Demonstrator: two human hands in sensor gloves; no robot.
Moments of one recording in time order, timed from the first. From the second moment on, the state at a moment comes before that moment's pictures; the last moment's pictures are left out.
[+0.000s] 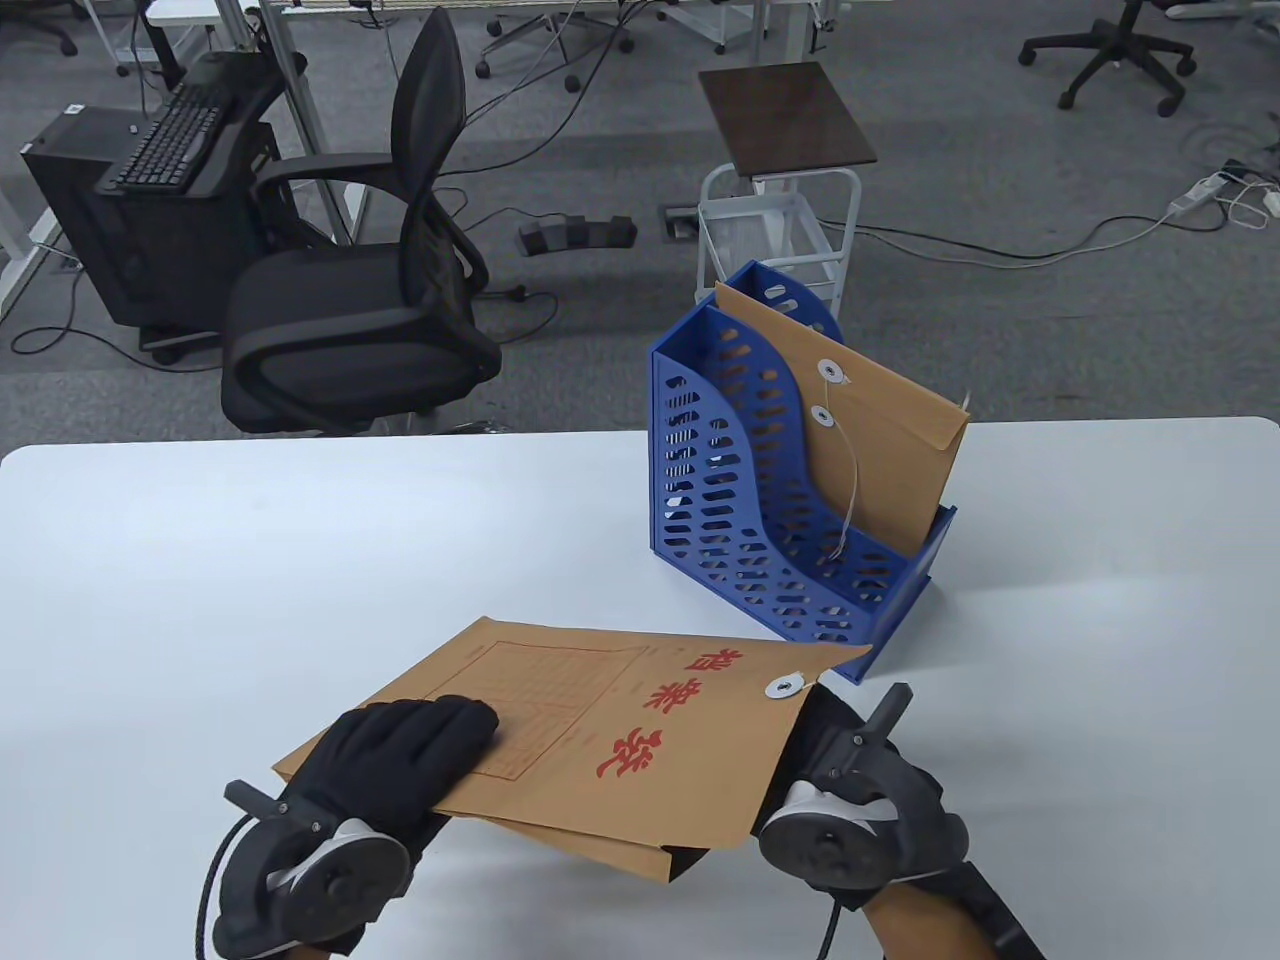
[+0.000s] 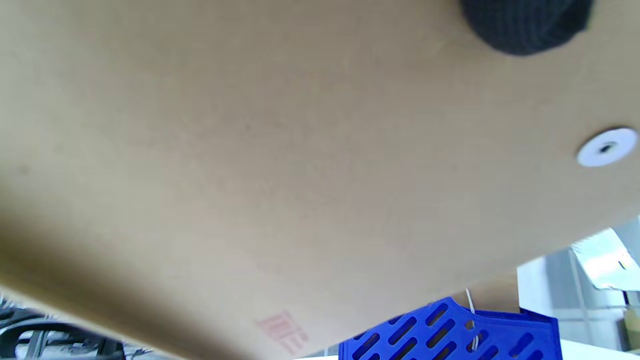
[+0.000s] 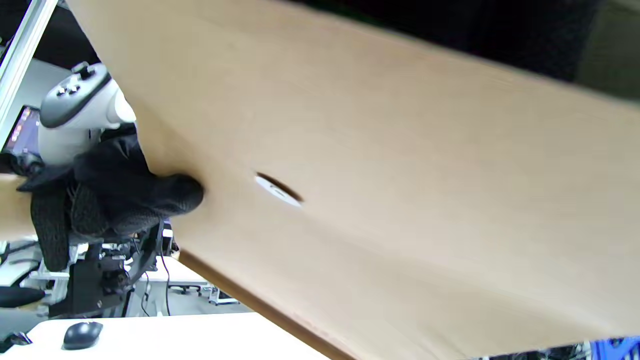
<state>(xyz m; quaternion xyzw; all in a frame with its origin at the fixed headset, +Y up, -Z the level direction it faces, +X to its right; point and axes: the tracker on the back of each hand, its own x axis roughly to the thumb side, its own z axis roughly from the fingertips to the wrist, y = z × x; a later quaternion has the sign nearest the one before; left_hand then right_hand) -0.232 -0.587 -0.222 0.25 -0.22 0.09 0.94 0.081 -0.548 -0.230 0.38 -0.25 0.88 0.14</state>
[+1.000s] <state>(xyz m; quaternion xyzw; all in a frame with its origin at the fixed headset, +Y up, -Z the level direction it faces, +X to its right) -0.282 -0.671 -0.241 0.22 0.13 0.58 0.77 0.180 -0.485 -0.185 0.16 -0.50 0.81 0.26</state>
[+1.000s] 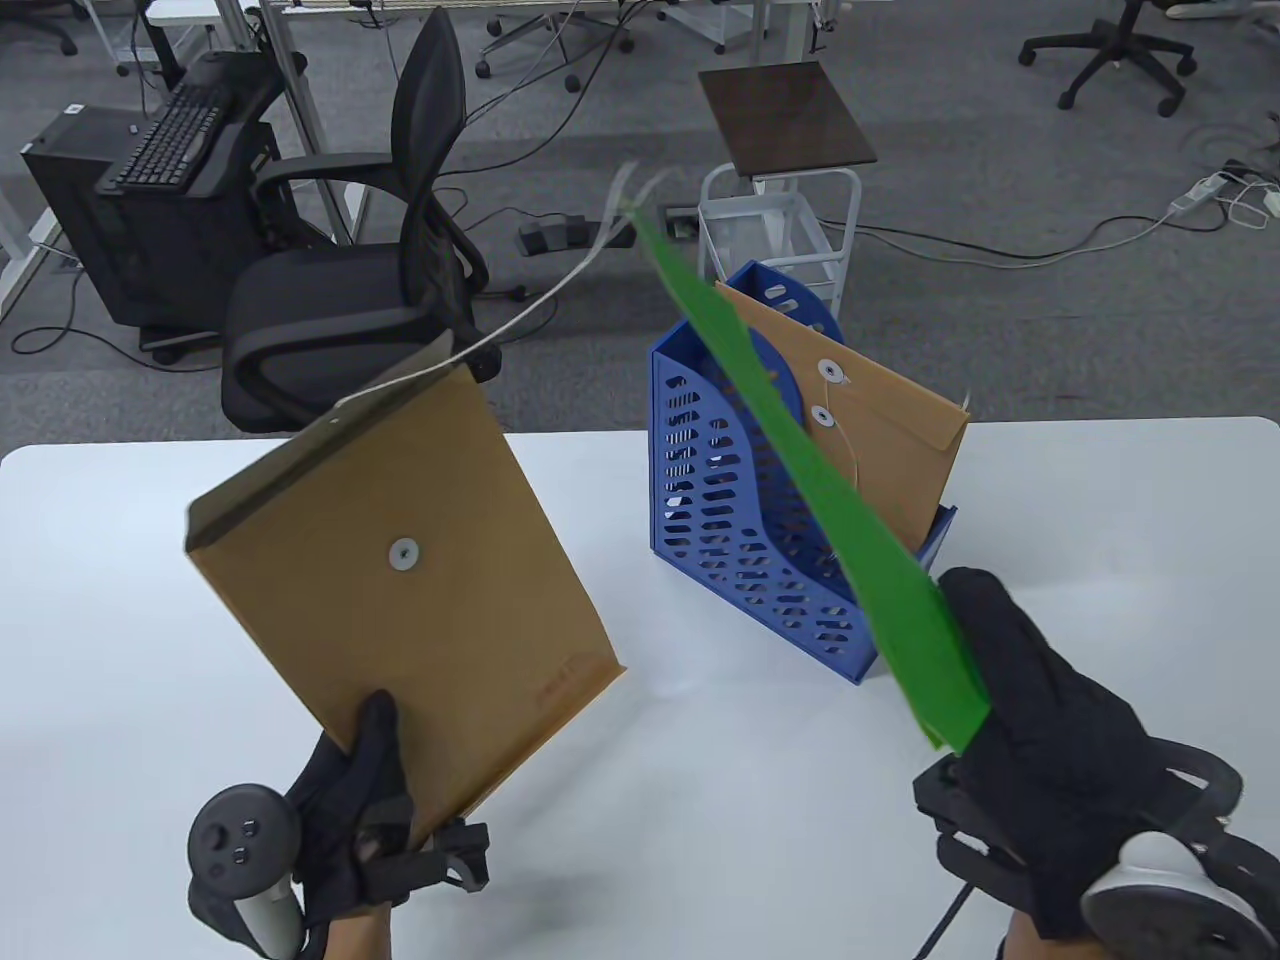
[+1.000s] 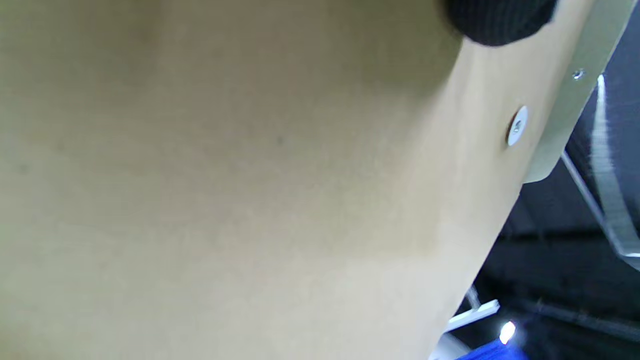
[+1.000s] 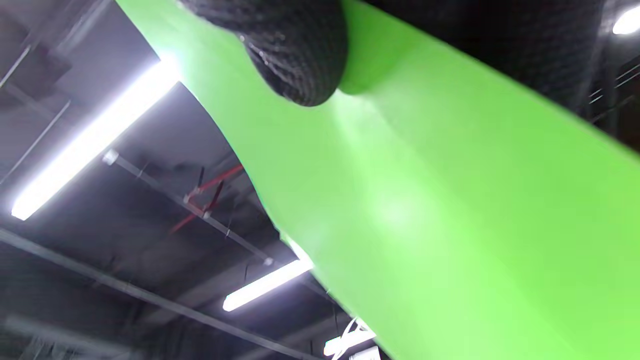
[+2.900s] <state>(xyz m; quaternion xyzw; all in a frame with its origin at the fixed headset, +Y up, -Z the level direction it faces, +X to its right) -0.313 -0.659 -0.263 0.01 0.11 0.67 0.73 0.120 -0.667 -0.229 0.21 -0.12 0.96 0.14</state>
